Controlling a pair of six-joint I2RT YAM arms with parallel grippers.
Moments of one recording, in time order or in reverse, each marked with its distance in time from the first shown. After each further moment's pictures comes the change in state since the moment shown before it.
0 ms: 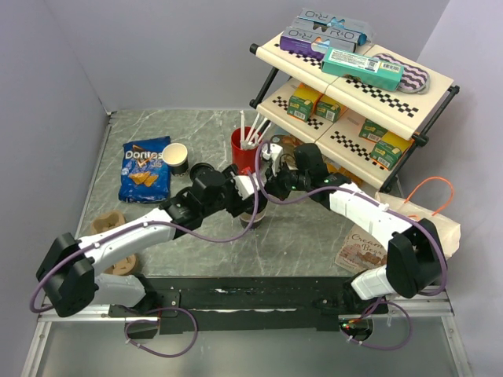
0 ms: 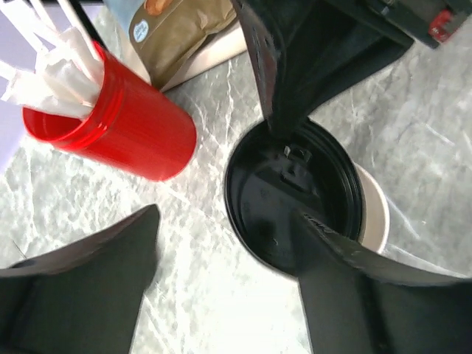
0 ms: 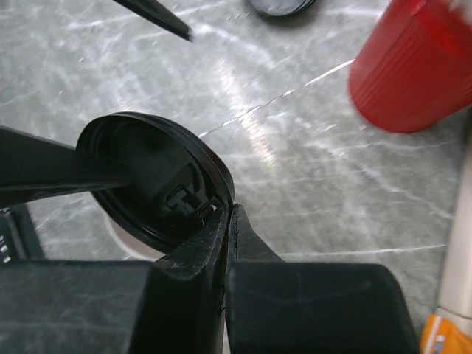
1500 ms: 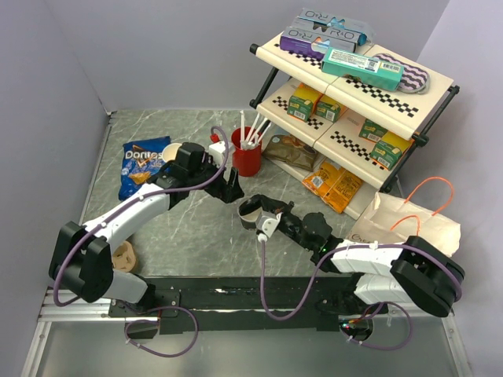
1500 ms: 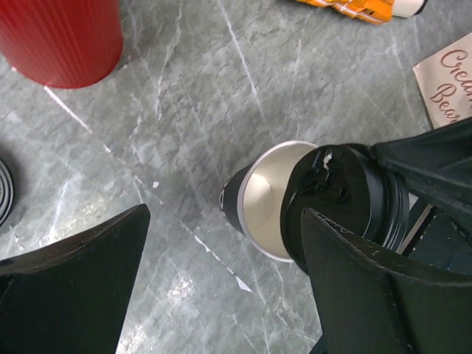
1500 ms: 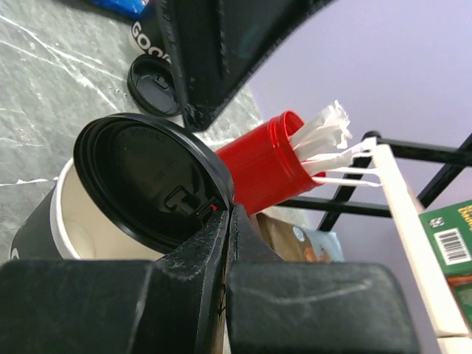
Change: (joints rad) left arm 0.318 0.115 0.161 -0.274 0.438 -0.516; right arm 0.361 -0.183 -0.698 1.168 0.535 -0.609
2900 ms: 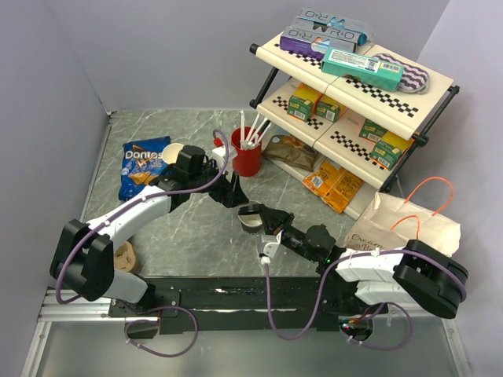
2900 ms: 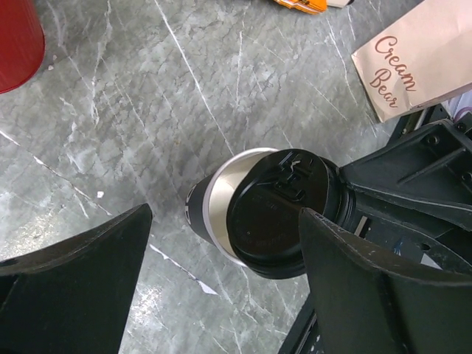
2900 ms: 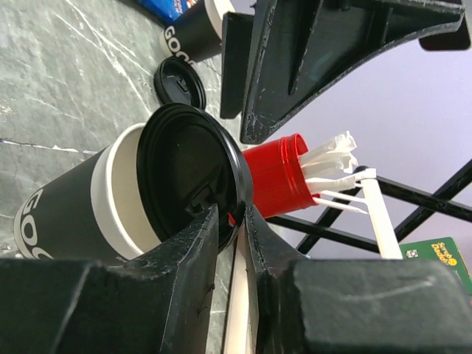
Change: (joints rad) left arm 0.000 0.012 -0.047 0.079 0.164 -0.045; right arm 0.072 -0.032 -0.122 0.076 -0.031 -0.192
